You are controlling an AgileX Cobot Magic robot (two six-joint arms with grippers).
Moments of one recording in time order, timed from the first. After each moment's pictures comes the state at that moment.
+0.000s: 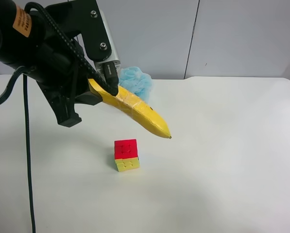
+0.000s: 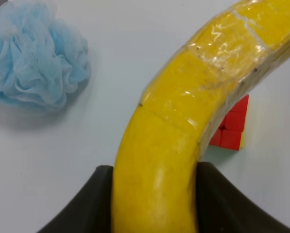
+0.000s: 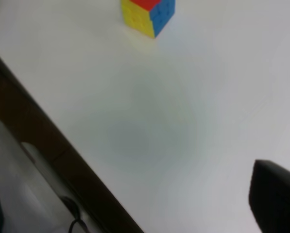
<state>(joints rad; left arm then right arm) -0.80 1.32 -1.06 0.11 0.70 0.48 0.74 0.26 -0.52 0.16 1.10 -0.15</state>
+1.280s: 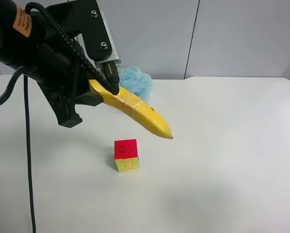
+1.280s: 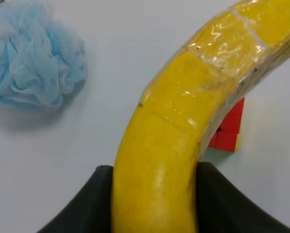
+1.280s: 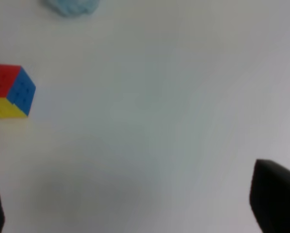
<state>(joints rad) -0.80 1.32 -1.06 0.09 0.70 0.48 0.22 0.07 -0.50 0.14 1.07 -0.07</state>
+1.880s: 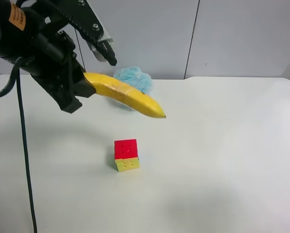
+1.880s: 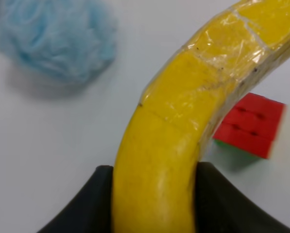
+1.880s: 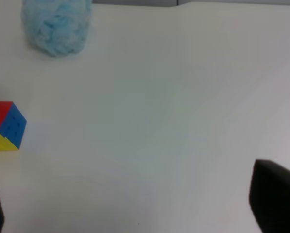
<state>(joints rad) -0.67 1.33 -1.06 0.09 0.65 0.38 0.18 0.00 -0.50 0.14 1.07 -0.07</state>
